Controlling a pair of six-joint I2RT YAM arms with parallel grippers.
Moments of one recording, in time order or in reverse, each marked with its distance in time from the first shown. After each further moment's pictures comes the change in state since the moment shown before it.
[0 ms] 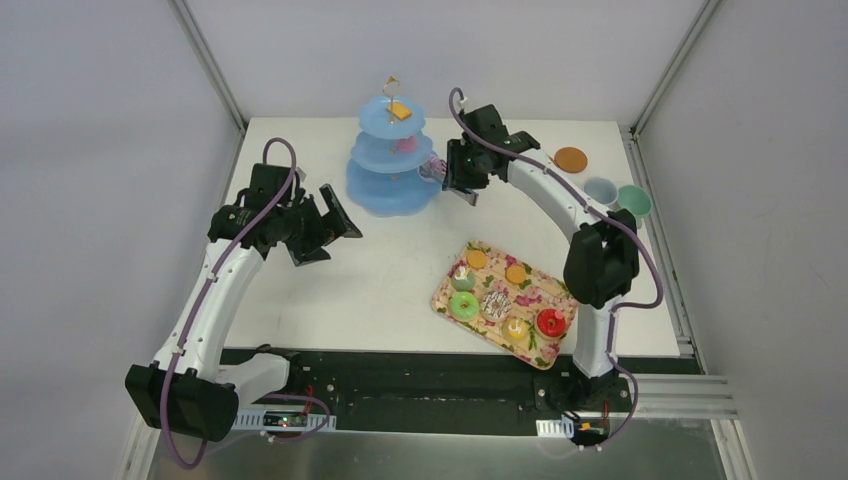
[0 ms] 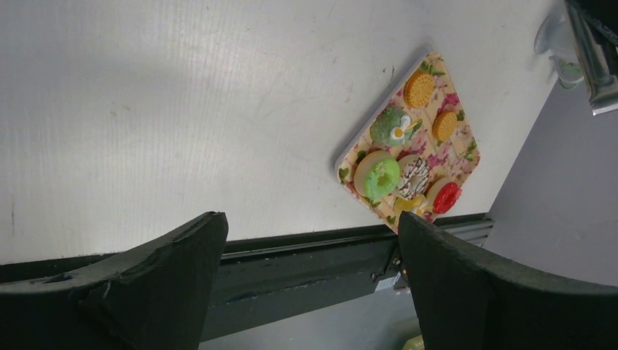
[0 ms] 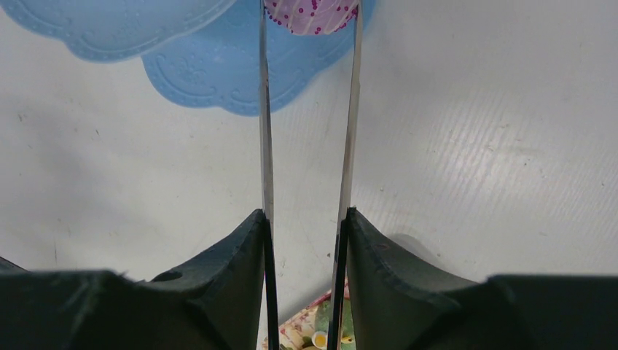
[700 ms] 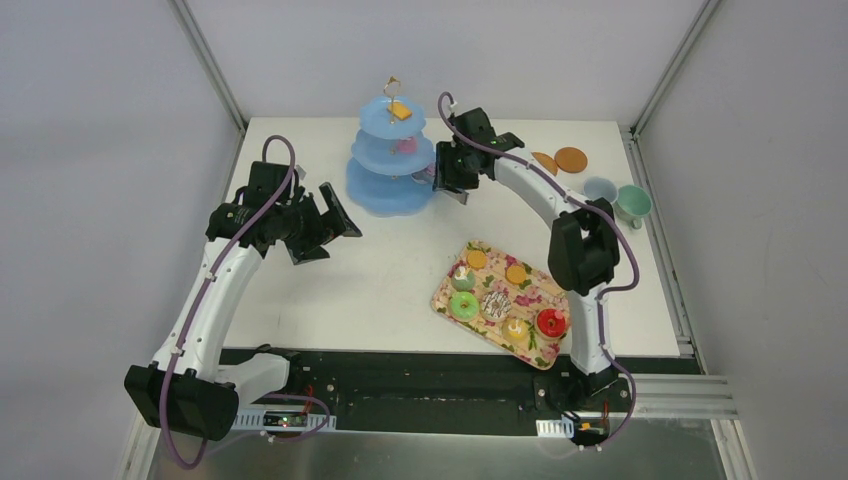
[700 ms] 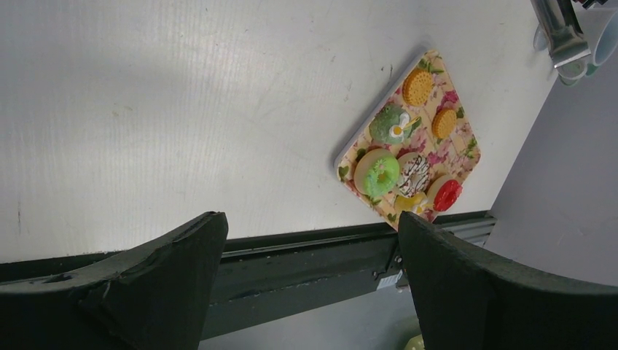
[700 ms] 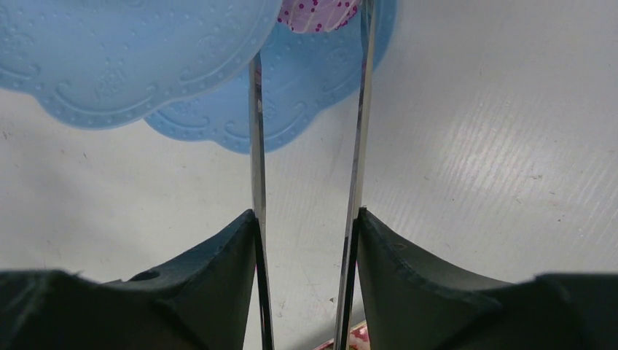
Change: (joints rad) left arm 0.000 0.005 0.026 -0.023 0.000 0.016; right arm 0.000 0.152 0.094 0.048 -0.029 -0.002
